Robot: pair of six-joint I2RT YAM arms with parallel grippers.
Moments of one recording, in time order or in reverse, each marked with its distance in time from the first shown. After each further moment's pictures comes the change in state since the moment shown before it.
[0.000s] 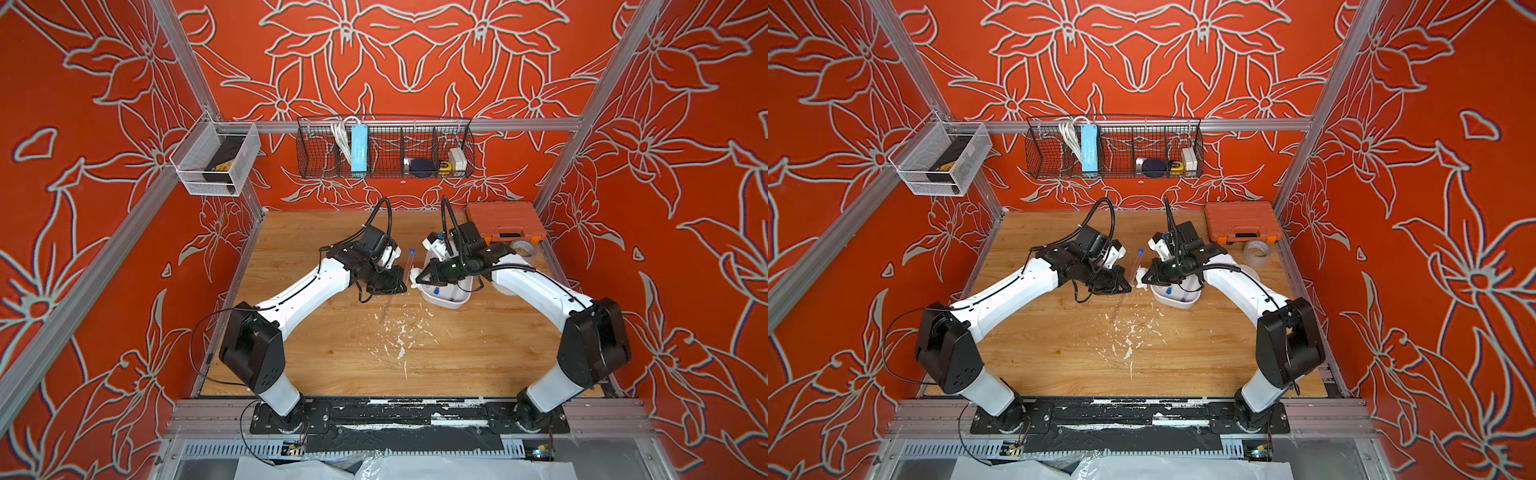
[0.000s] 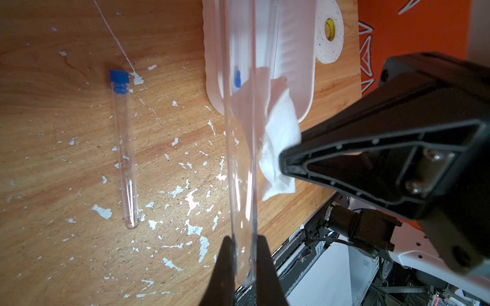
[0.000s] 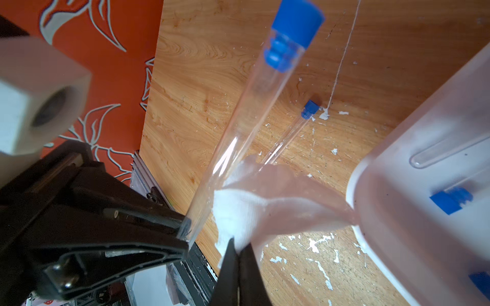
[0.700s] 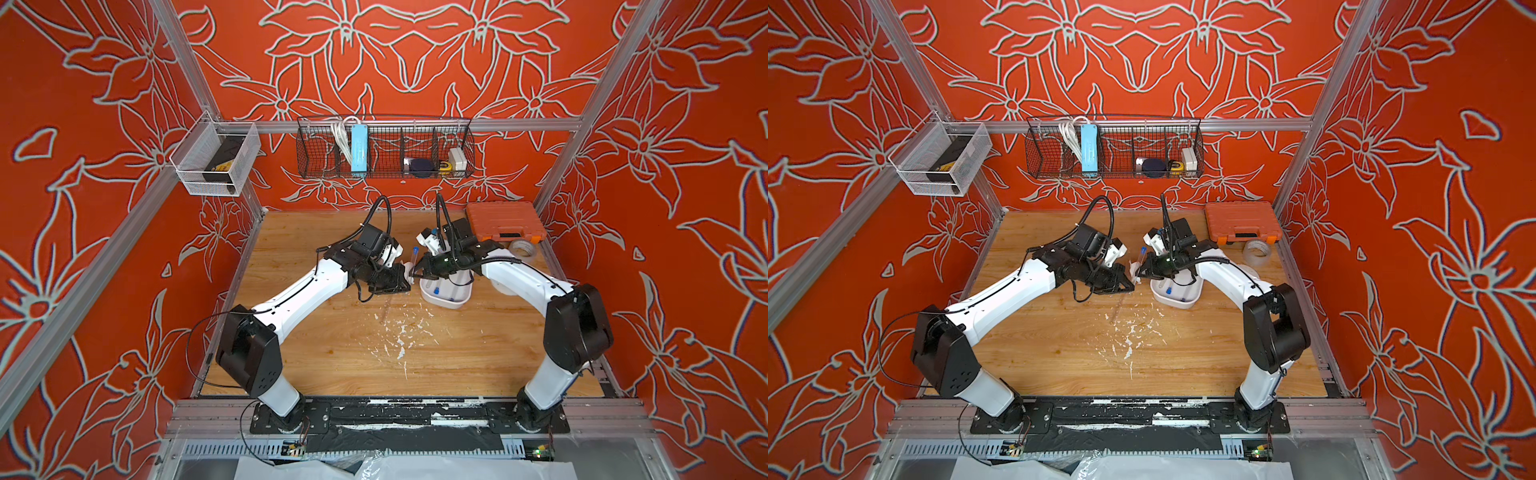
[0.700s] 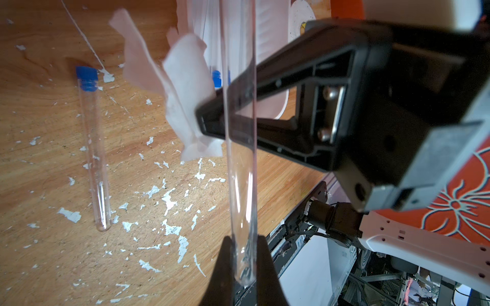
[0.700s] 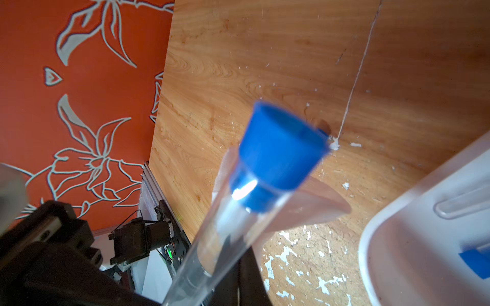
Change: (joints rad) left arm 0.000 -0.033 -0.017 0.039 0.069 -0.047; right arm -0.021 0.121 0.082 0.094 -0.039 0.042
